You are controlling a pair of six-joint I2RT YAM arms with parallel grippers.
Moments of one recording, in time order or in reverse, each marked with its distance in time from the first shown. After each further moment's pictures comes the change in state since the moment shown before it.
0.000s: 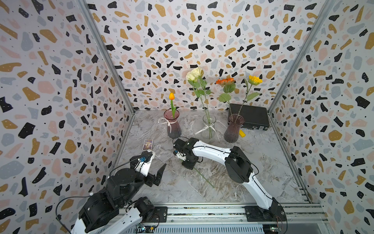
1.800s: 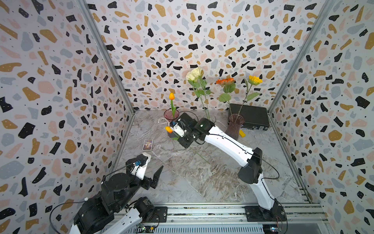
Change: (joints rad) left arm 0.000 -0.066 0.002 -0.037 -0.005 0.004; right arm -0.074 -0.188 0.416 -0.021 0.004 0.066
